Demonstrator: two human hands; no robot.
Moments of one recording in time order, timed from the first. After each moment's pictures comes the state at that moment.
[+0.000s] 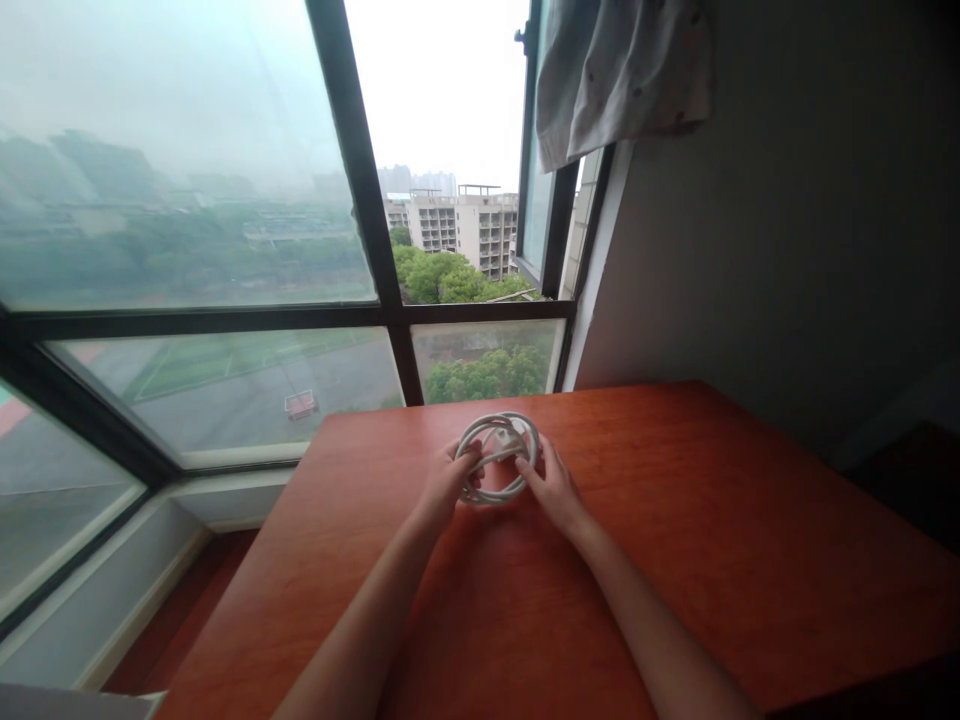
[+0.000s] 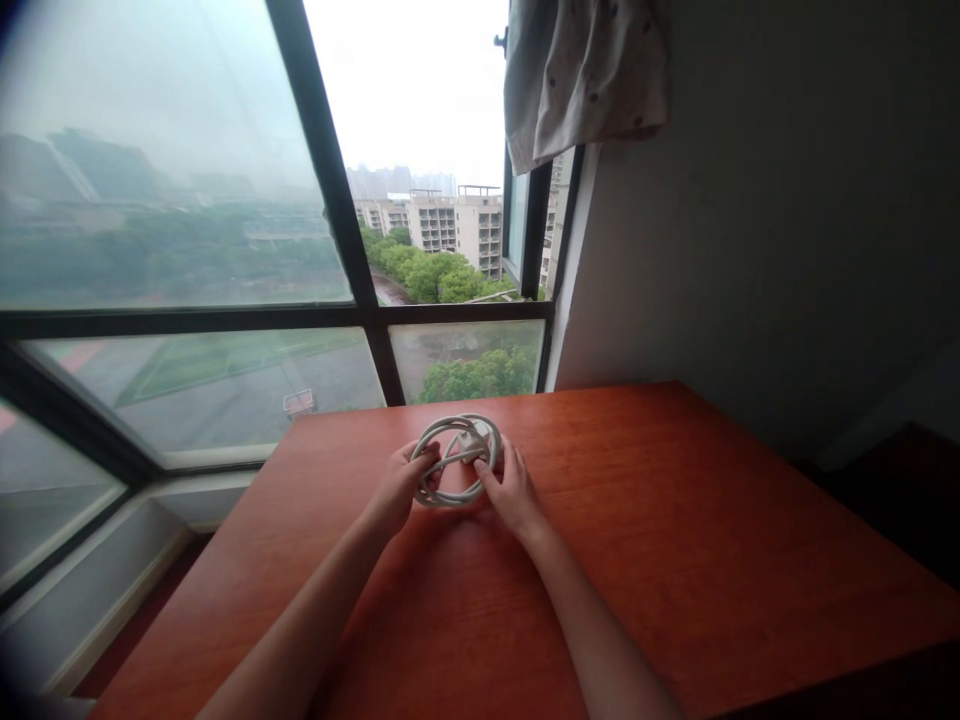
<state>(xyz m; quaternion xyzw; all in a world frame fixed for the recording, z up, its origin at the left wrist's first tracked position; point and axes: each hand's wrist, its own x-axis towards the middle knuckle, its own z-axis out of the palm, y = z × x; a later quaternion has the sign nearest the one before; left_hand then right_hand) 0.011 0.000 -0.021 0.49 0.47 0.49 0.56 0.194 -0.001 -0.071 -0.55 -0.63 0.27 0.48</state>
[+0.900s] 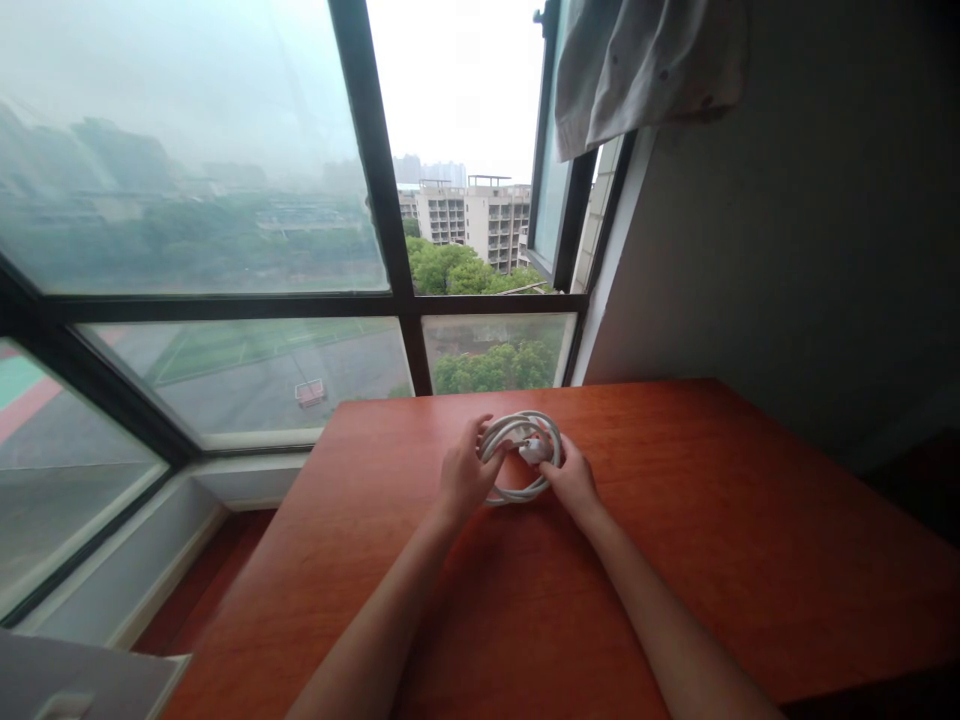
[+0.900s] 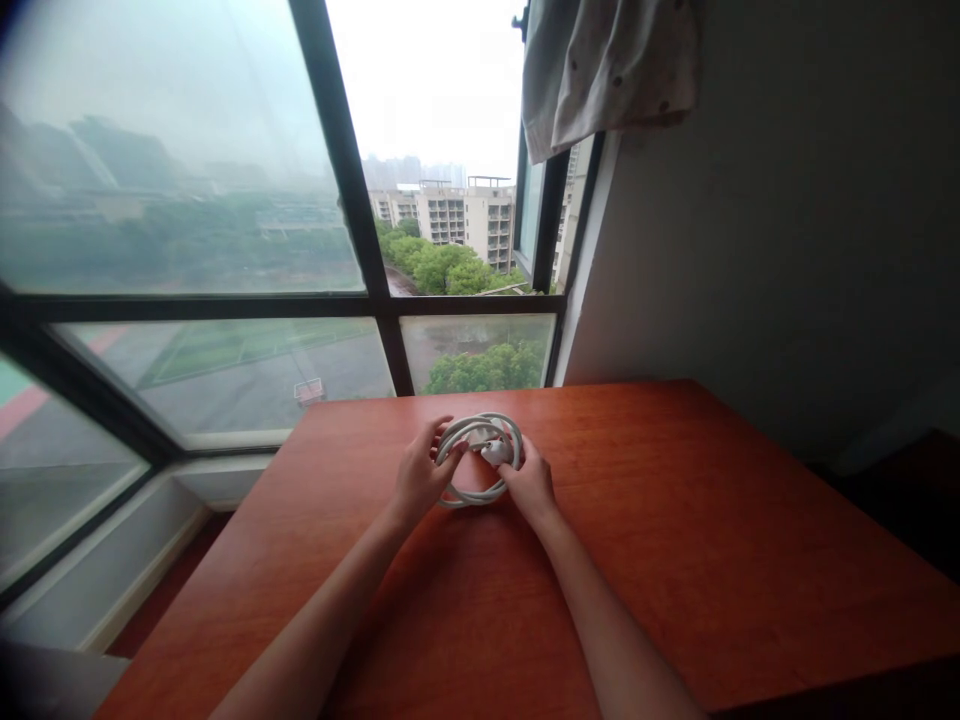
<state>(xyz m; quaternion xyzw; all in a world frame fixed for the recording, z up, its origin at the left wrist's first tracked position) 0.018 -0.002 -0.033 0.67 0.50 0.50 0.23 0.203 0.007 -0.078 -0.57 -0.56 0.33 0.50</state>
